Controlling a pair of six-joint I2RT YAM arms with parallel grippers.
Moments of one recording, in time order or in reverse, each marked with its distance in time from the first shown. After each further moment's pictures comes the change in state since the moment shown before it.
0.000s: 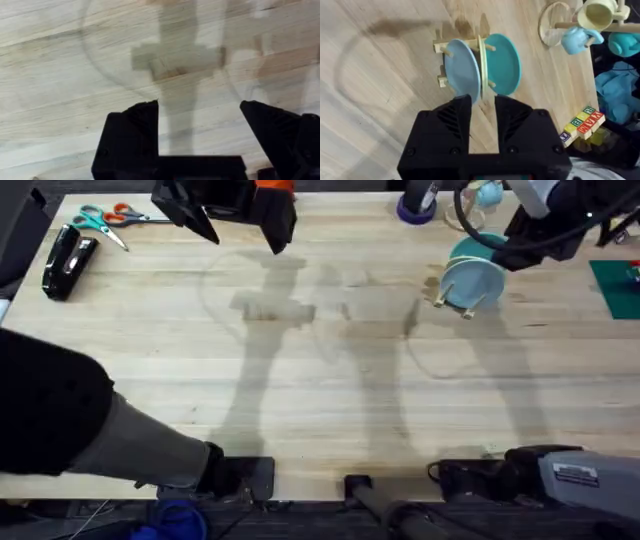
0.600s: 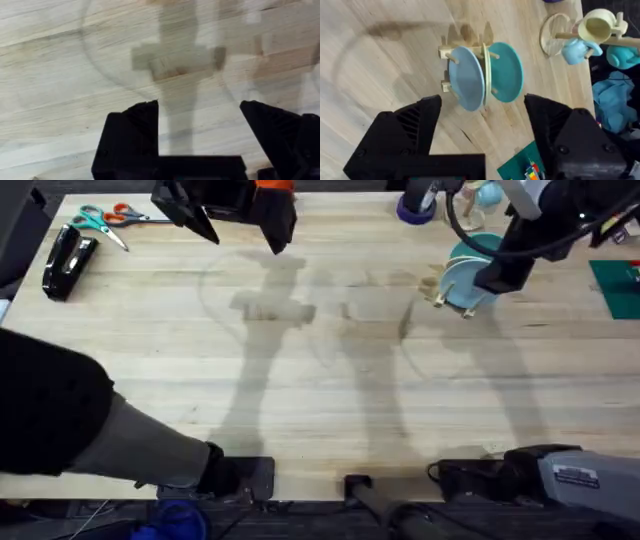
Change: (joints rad) left arm 0.000 0.000 0.000 0.000 0.000 0.000; right arm 0.039 -0.005 0.000 -0.001 -0.006 0.004
